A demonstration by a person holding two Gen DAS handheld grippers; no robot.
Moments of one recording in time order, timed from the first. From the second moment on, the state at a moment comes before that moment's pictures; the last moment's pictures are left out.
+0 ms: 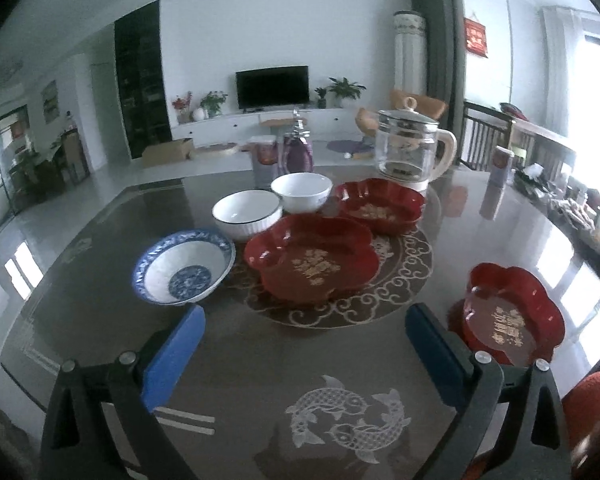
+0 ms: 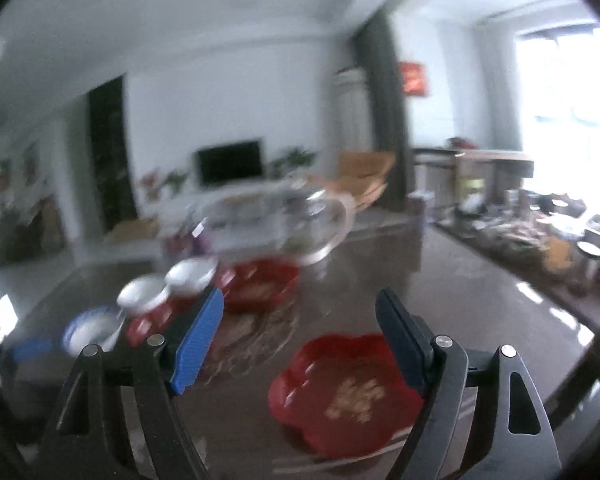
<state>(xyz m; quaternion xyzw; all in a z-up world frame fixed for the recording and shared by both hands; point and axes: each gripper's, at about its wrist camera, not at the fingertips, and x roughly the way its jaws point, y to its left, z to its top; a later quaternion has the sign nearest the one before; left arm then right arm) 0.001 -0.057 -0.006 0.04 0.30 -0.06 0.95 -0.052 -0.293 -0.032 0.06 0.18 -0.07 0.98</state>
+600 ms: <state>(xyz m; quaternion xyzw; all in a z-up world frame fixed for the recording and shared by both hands) -0.024 -0.007 -0.001 0.04 0.28 -0.03 0.96 -0.079 -0.245 -0.028 -0.01 0.15 -0.05 0.99</state>
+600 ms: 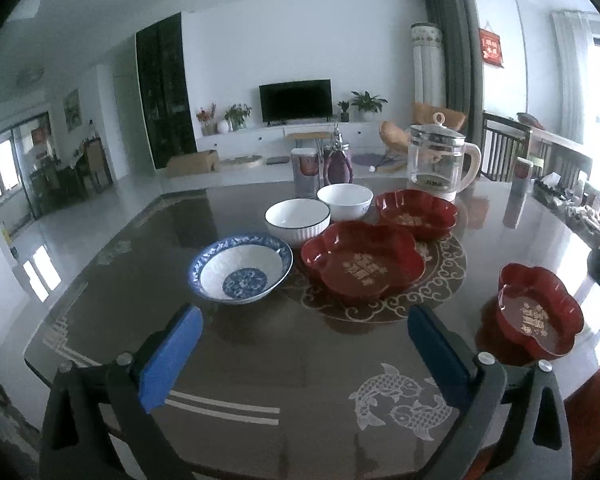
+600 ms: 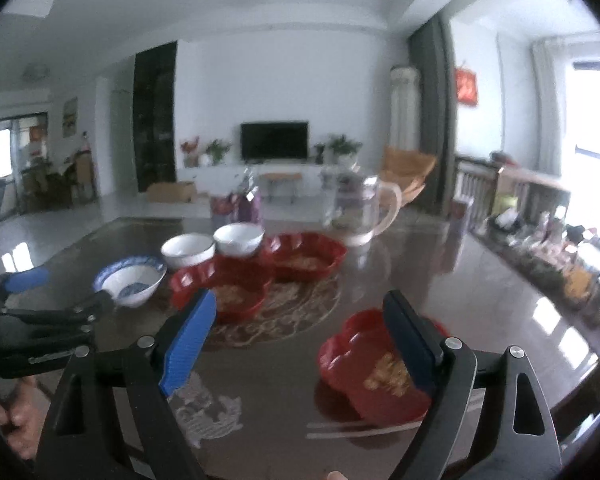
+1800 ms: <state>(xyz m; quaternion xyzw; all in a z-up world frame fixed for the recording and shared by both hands) 0.032 -0.013 -0.081 0.03 0.44 -0.09 0.89 -0.048 -0.242 -0.078 0.02 0.28 -0.01 0.96</state>
